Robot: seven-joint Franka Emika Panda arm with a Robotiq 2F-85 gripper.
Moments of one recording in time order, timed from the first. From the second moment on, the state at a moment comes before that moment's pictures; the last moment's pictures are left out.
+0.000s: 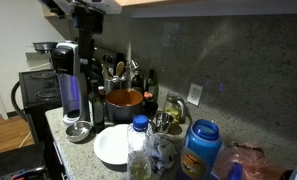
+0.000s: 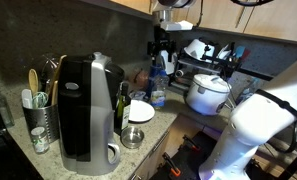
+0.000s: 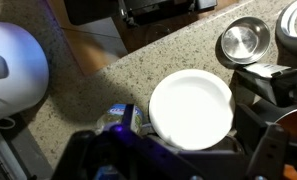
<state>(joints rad) -0.03 -0.37 0.12 -2.10 -0.07 1.59 0.31</state>
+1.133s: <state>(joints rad) 0.17 -0.18 0.17 -1.76 -0.03 1.50 0.00</state>
